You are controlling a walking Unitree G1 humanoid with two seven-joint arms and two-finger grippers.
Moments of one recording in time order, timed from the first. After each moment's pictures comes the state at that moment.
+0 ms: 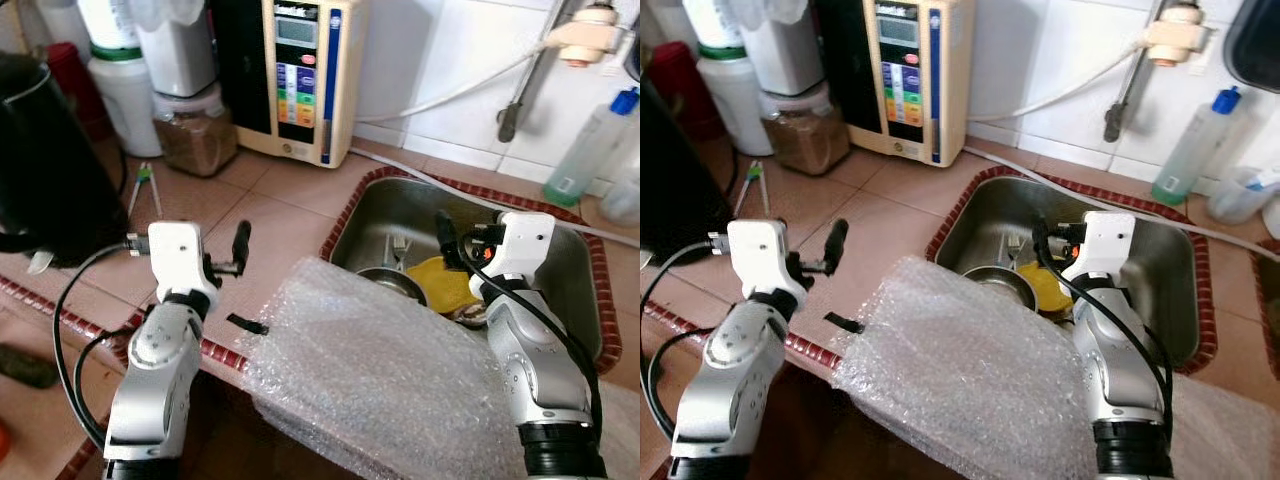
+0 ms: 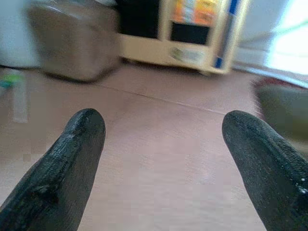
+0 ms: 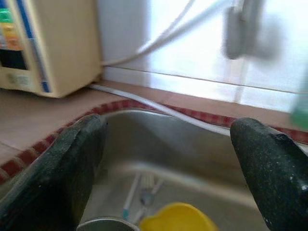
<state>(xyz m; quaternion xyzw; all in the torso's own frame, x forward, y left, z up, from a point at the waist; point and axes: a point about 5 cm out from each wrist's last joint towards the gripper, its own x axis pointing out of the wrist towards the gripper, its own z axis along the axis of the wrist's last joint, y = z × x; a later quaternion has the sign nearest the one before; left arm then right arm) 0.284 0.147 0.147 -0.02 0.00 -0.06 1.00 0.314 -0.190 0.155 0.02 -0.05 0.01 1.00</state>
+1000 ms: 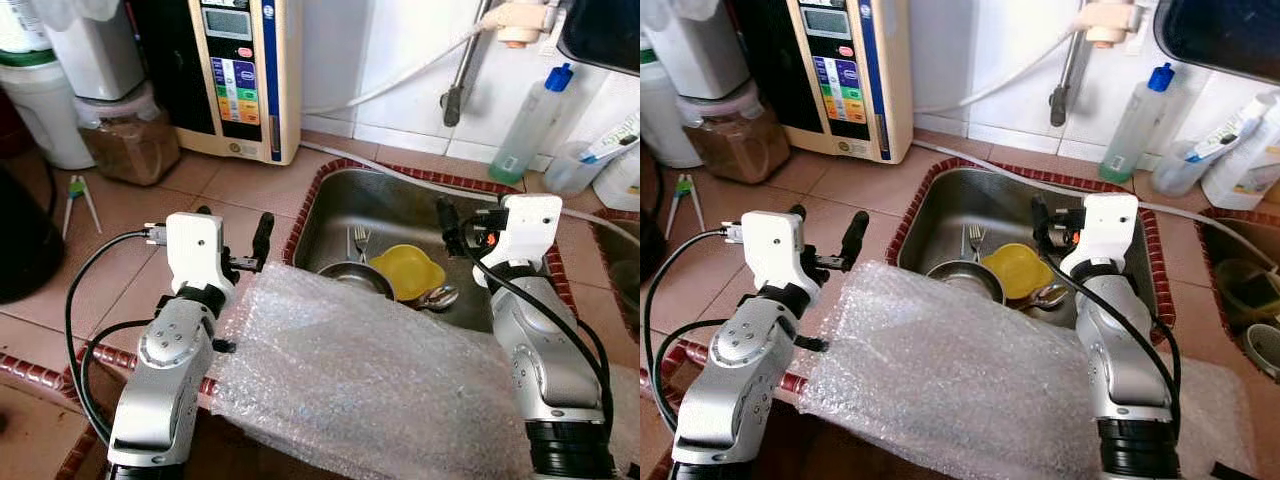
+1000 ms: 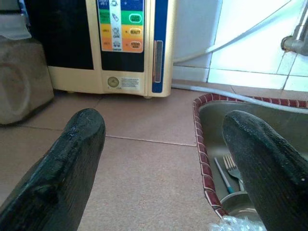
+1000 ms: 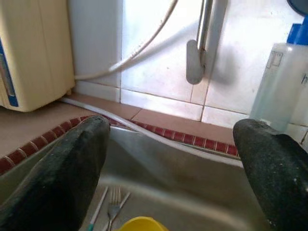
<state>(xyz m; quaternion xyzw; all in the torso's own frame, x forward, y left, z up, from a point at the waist) 0.279 0.136 0.170 0.00 -0.04 -0.09 1.00 0.312 -0.184 0.179 -0.01 -0.08 0.03 1.00</state>
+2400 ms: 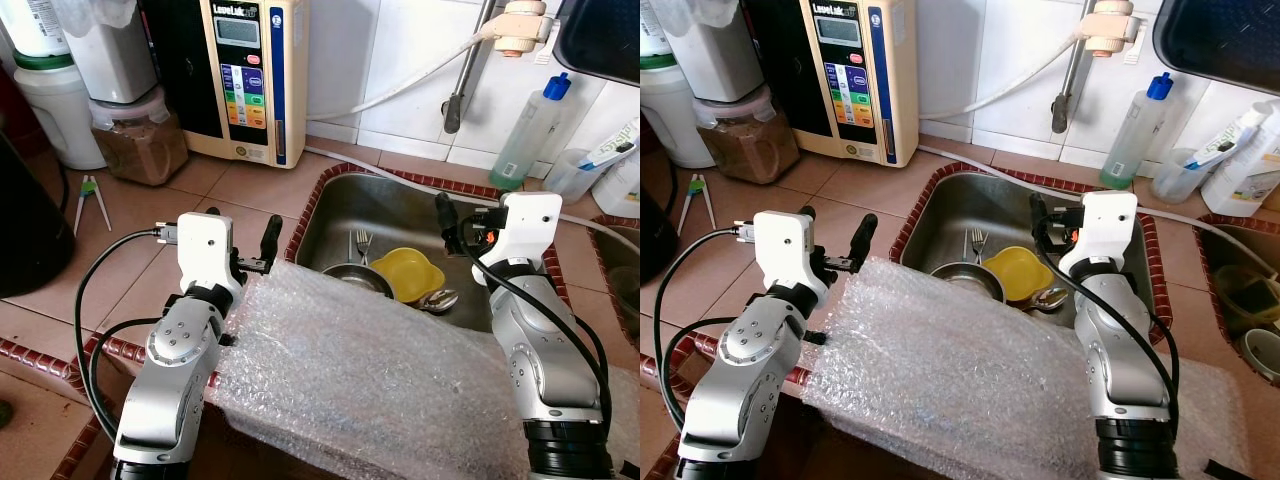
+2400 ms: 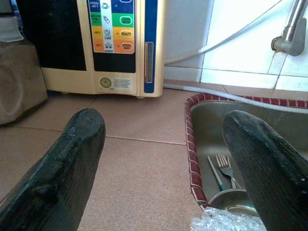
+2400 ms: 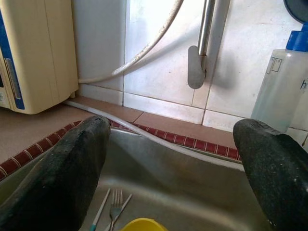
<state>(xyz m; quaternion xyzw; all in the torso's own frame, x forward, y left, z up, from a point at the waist) 0.281 0.130 0.168 0.00 -0.03 -0.10 0.99 0.313 -0.182 0.178 -0.01 -0.08 0.03 1.00</state>
